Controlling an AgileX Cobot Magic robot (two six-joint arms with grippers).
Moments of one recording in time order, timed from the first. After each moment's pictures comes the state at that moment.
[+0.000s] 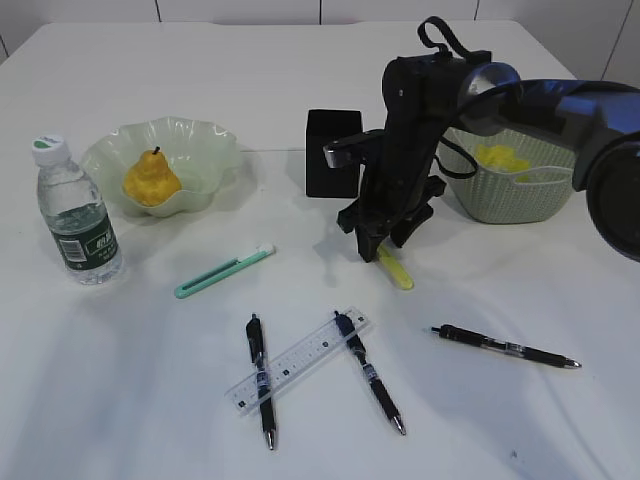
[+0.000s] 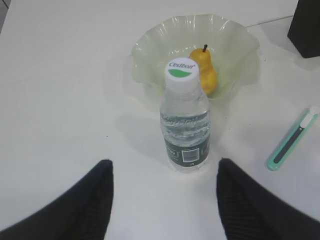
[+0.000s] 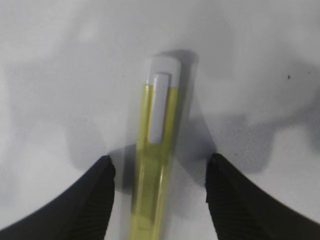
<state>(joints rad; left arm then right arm) -0.09 1.02 -0.59 0.11 0.18 -0.01 0.32 2.52 -2.18 0.06 1.20 -0.21</state>
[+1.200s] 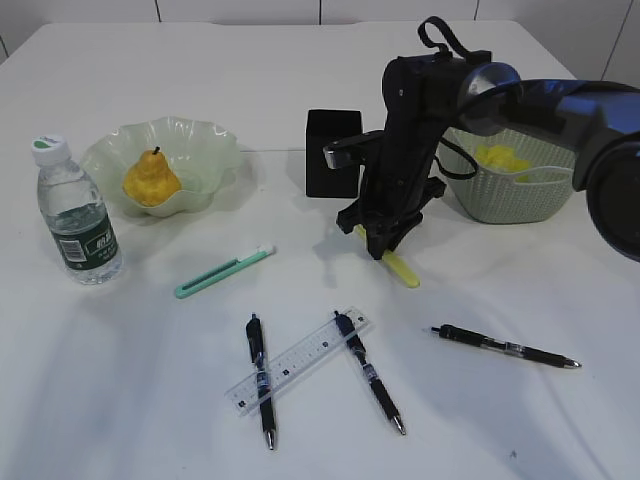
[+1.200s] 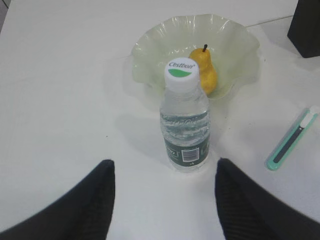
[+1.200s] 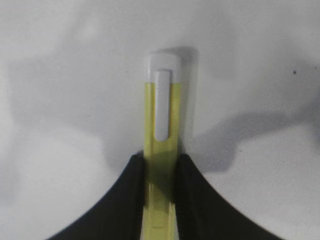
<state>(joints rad) -0.09 1.02 -0.59 0.11 0.18 -0.01 0.32 2.52 -2.18 0.06 1.21 -0.21</state>
